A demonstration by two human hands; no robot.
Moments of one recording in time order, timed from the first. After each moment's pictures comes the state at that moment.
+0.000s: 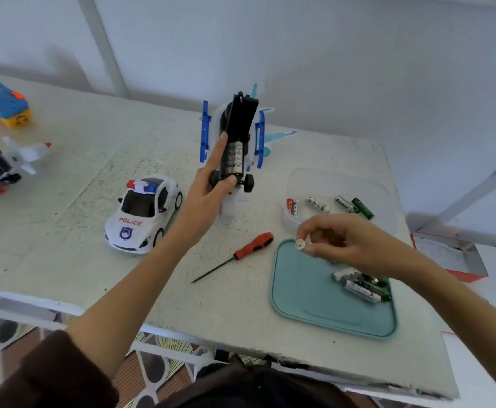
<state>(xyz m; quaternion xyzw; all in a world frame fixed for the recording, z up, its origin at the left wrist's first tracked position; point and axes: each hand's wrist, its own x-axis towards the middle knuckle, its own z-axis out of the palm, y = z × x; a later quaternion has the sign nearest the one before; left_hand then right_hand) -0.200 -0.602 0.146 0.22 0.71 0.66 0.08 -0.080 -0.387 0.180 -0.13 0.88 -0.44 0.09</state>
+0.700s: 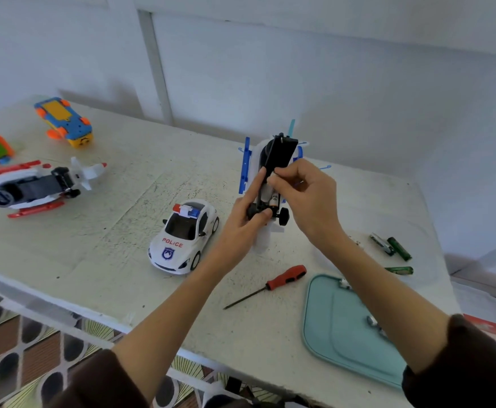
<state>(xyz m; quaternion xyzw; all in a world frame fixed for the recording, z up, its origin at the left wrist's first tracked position) -0.204 -0.609 0.142 0.22 0.69 0.68 0.09 -0.190 -0.485 0.195 -0.01 0.79 -0.55 -0.26</state>
